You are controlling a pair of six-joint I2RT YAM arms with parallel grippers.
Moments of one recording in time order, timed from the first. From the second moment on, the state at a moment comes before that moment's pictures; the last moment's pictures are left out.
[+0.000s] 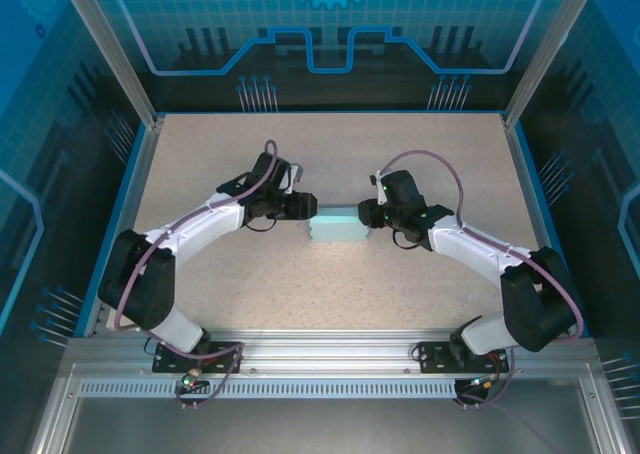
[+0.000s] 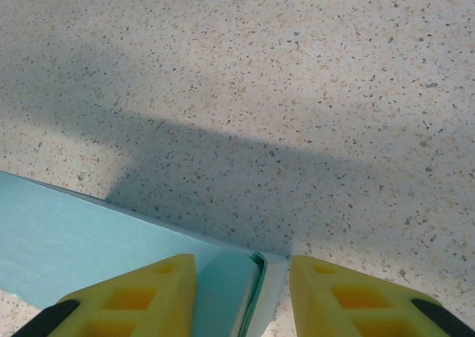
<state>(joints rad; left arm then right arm) -0.45 1.58 1.07 -0.42 0.25 -0.47 0.51 1.43 0.86 -0.21 0.00 0.32</state>
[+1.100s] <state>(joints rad) -0.42 1.65 1.03 -0.20 0.44 -0.68 0.35 1.44 0.79 -0.13 -0.40 0.45</state>
